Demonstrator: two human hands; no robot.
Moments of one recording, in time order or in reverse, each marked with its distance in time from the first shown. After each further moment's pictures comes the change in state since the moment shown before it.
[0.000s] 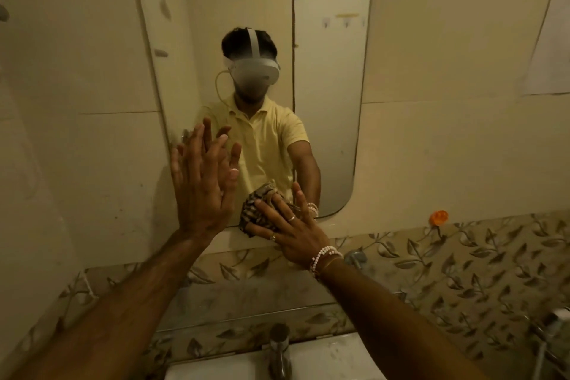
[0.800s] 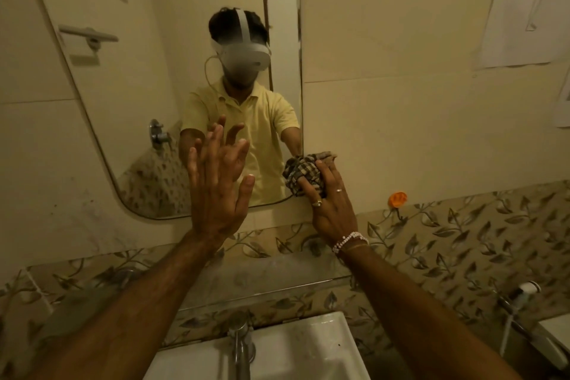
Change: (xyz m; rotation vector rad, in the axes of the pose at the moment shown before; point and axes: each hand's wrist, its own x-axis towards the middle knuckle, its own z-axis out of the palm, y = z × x) left_hand -0.026 0.100 0.063 -0.026 -0.092 0.071; right_hand -0.100 0.104 -0.033 0.233 0.138 0.478
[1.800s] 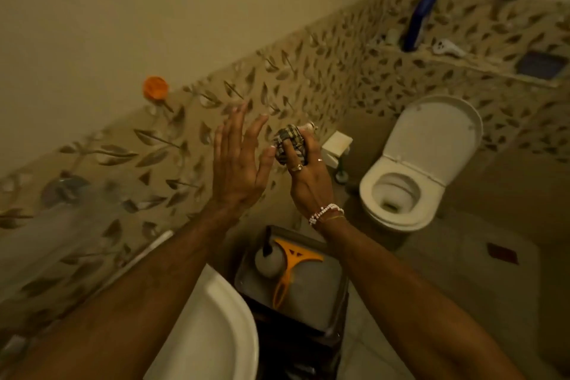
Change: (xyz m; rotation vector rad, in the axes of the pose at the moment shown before) left_hand -0.154 0.347 0.166 -0.763 -0.553 0.174; right_hand -0.291 0.090 -0.221 -0.404 -0.155 0.707
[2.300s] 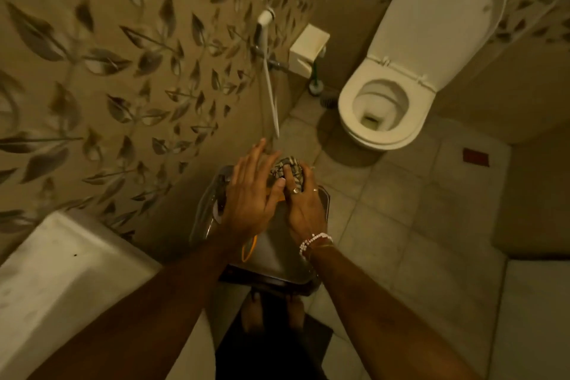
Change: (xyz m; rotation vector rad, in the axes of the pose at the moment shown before) left_hand -0.155 -0.015 0.208 -0.222 -0.571 -0.157; right_hand -0.210 0.102 0.102 0.016 -0.437 0.619
